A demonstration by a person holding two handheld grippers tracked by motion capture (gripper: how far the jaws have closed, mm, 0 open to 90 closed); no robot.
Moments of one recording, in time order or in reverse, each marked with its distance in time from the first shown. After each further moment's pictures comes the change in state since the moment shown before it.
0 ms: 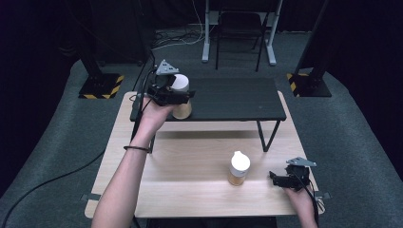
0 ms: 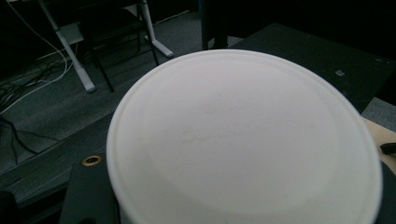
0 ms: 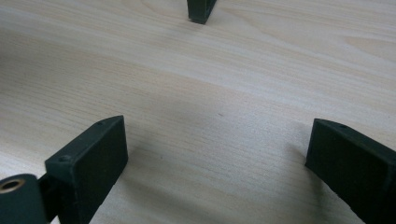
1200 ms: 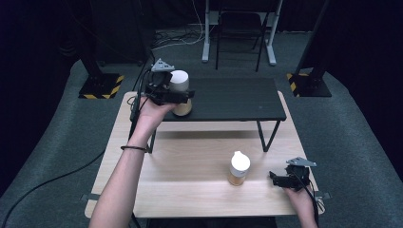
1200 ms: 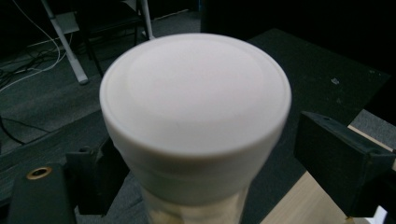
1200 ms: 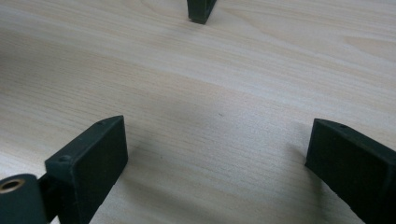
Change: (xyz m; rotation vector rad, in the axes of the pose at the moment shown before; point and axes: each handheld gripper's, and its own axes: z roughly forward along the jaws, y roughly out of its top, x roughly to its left) left arm 0.004 -0.007 -0.010 -0.011 -0.020 -0.054; right arm 0.000 0.000 0.000 0.000 0.000 0.000
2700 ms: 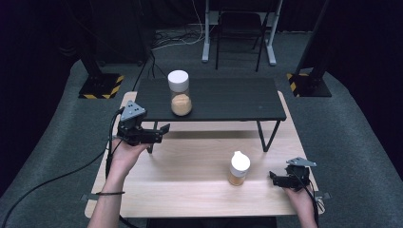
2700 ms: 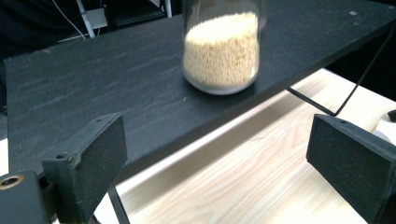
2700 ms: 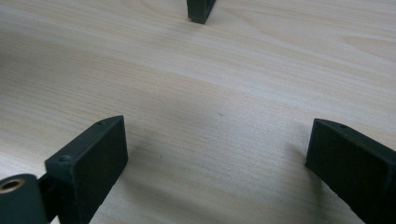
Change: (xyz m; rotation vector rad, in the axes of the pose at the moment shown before) left arm -0.009 -0.116 -0.058 -0.034 0.086 -0.028; right arm 0.000 0.000 0.000 0.000 -0.002 0.002
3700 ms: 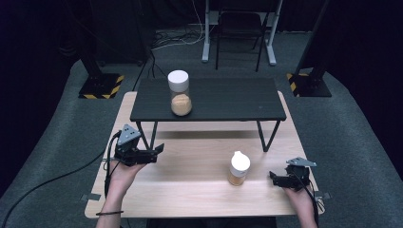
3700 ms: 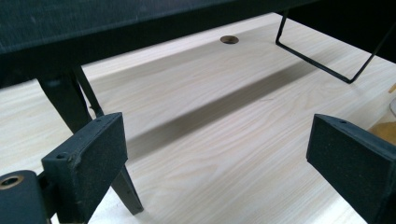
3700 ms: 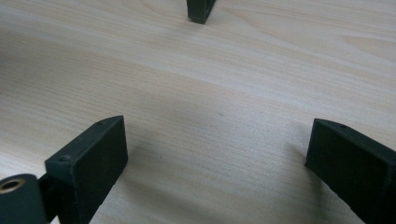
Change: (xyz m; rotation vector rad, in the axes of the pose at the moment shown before) left arm -0.001 -0.065 0.002 0.034 0.026 -0.043; right arm 0.000 0.000 0.000 0.000 0.000 0.001
